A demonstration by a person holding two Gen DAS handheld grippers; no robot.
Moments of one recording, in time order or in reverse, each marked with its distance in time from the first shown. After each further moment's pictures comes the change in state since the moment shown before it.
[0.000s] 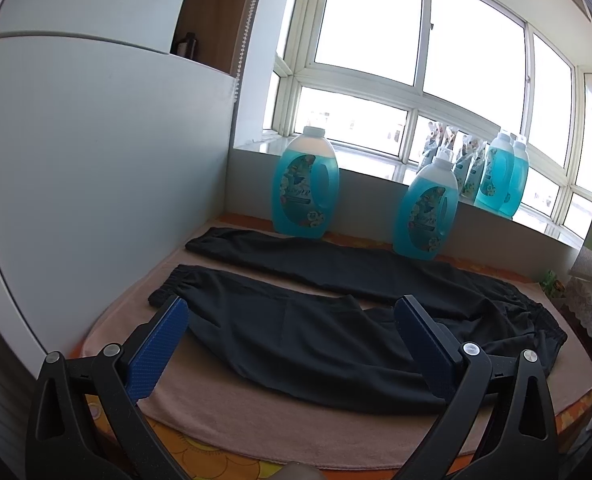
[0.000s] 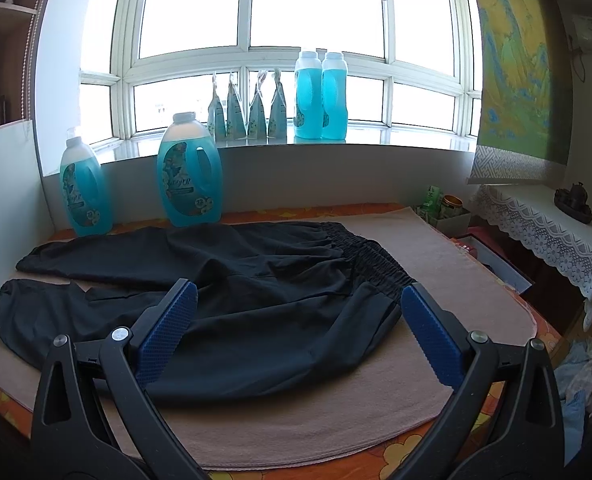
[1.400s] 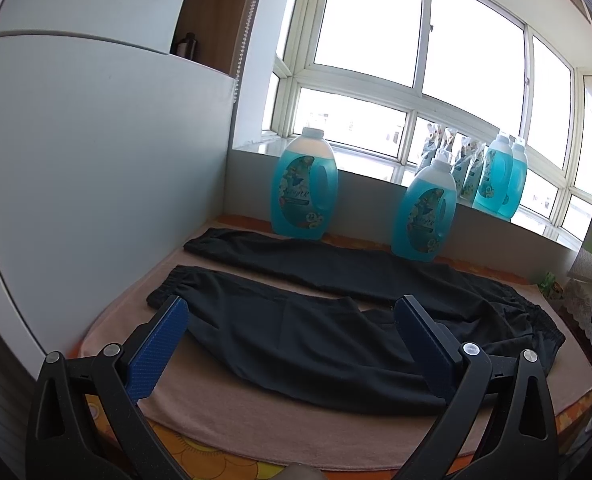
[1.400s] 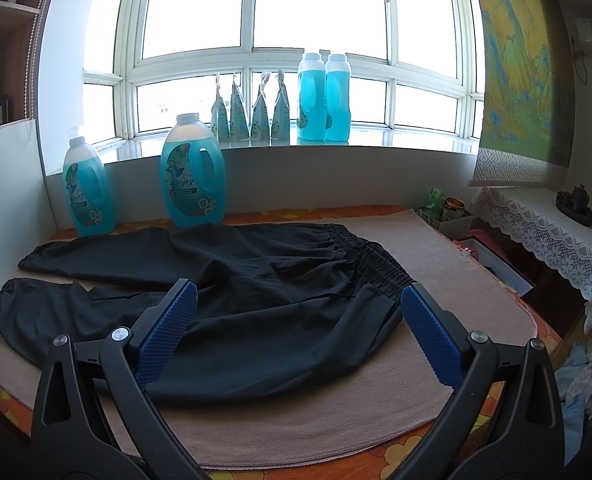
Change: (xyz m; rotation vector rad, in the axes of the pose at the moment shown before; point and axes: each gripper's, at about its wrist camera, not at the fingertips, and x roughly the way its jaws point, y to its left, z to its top) left arm 0.003 0.003 0.006 -0.004 0.003 -0.010; right arm -0.001 0.002 0.000 -0.002 -0.003 0.002
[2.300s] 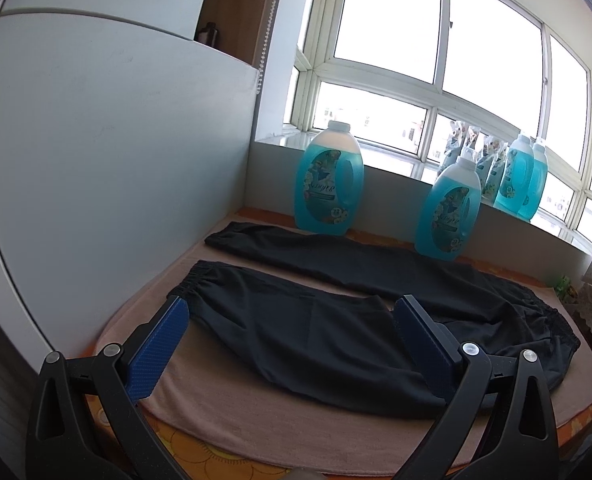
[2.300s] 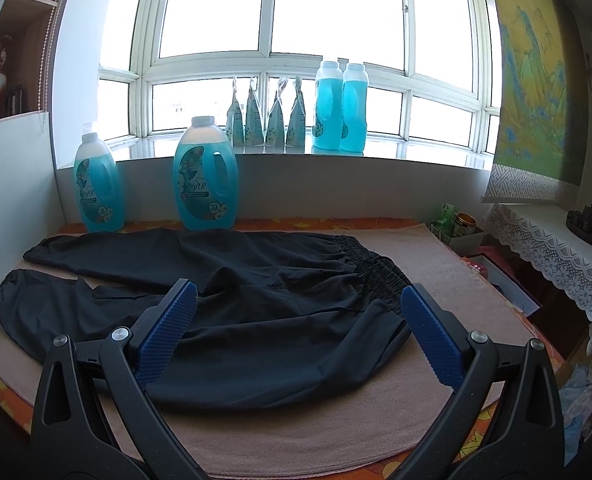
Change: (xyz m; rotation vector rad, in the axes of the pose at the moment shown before) left arm 0.014 0.024 0.000 -0.026 0.021 0.062; right arm 0.006 0.007 0.008 -0.055 -0.026 0.054
